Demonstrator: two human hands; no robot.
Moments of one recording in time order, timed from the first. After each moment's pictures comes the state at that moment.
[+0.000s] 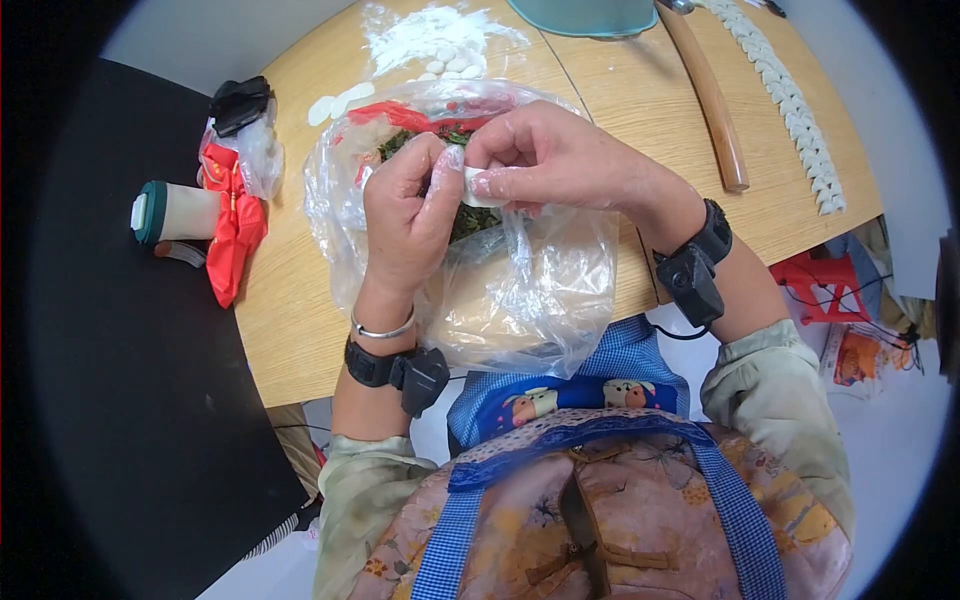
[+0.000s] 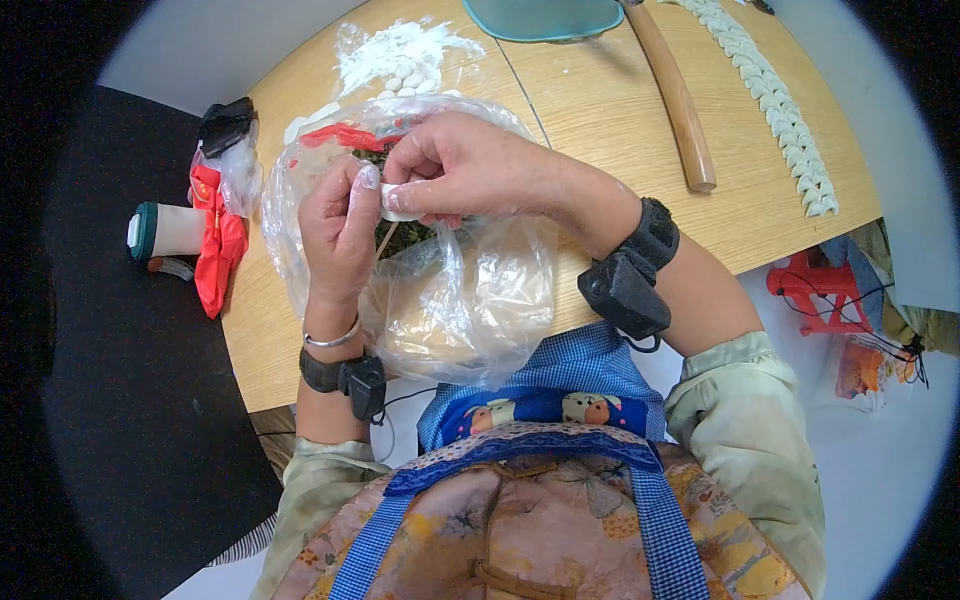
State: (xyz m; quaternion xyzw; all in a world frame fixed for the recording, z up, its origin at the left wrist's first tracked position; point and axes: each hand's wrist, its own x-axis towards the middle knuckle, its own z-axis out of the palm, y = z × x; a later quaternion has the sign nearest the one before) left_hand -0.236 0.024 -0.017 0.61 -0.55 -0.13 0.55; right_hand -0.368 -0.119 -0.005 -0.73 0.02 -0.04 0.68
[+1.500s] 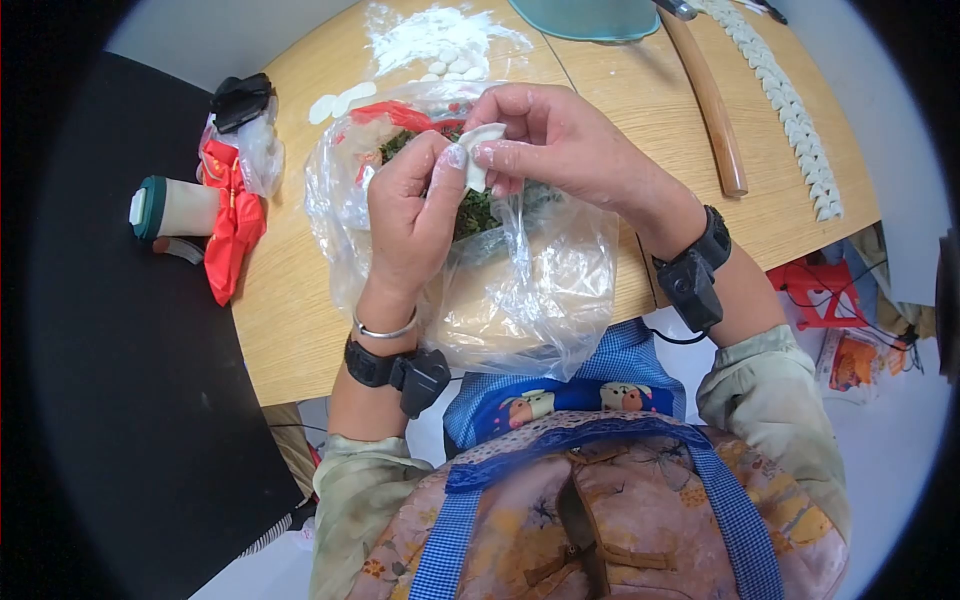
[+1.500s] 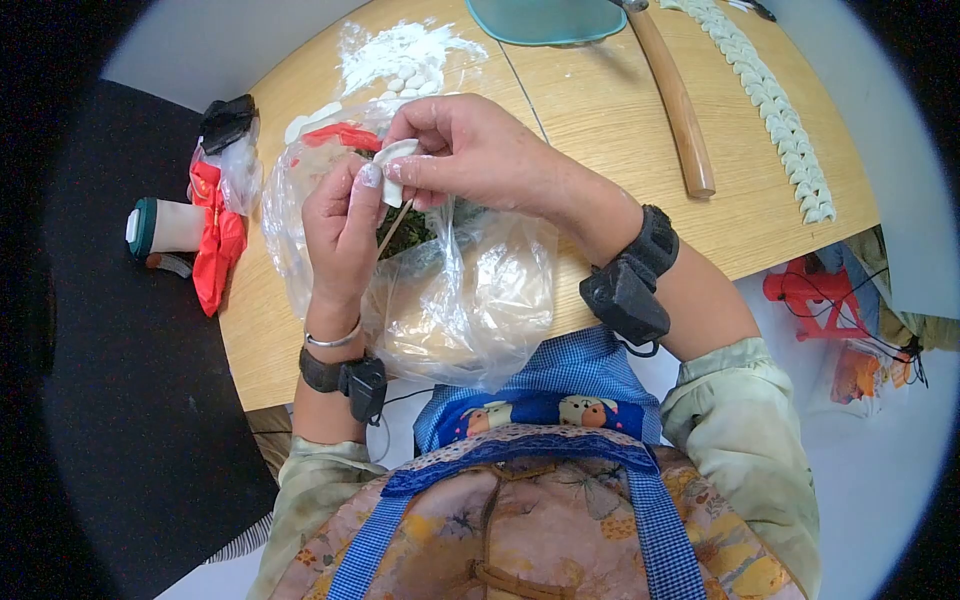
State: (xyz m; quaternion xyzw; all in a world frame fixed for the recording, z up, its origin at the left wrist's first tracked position) left_hand -0.239 0.024 -0.018 0.60 -0.53 -0.18 0.58; right_hand -0.366 -0.119 -0.009 -0.66 0.03 -0.14 0.73
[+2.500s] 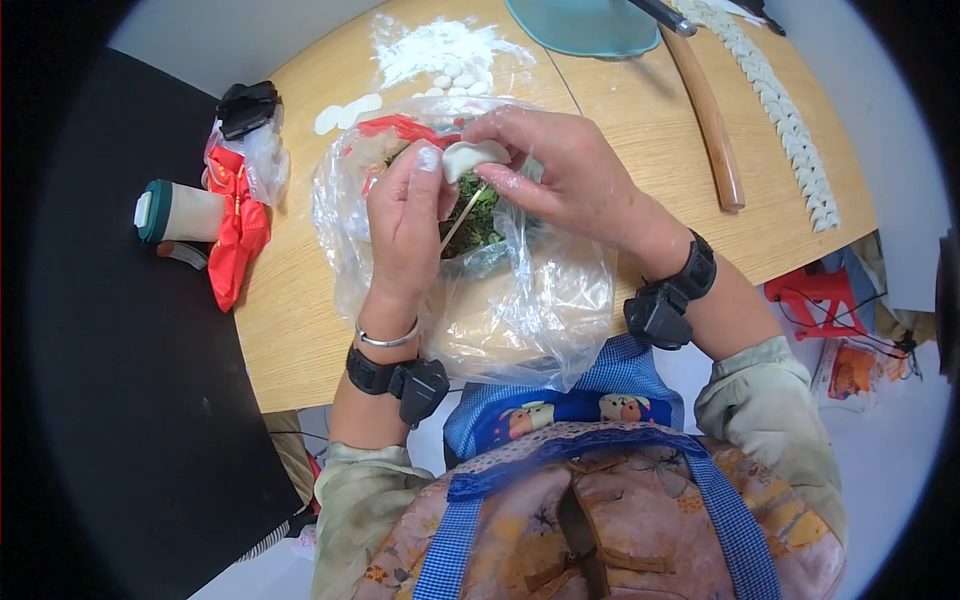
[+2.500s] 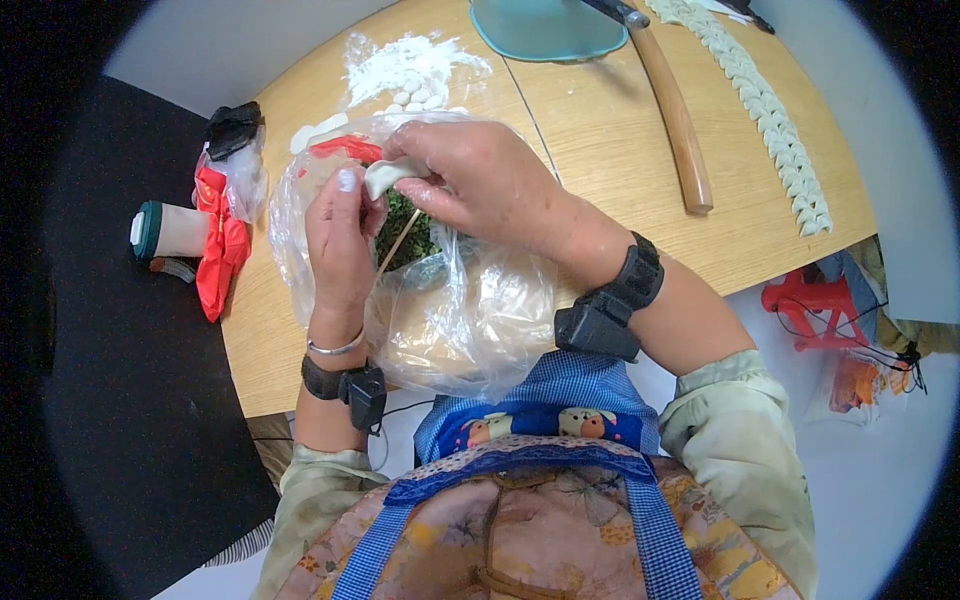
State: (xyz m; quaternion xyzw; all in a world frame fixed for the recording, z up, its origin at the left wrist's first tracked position) left_hand -0.235 0.023 -0.019 0.57 -0.43 -0.27 0.65; right_hand -0.365 -0.112 -0.011 -0.87 0.00 -0.37 0.33
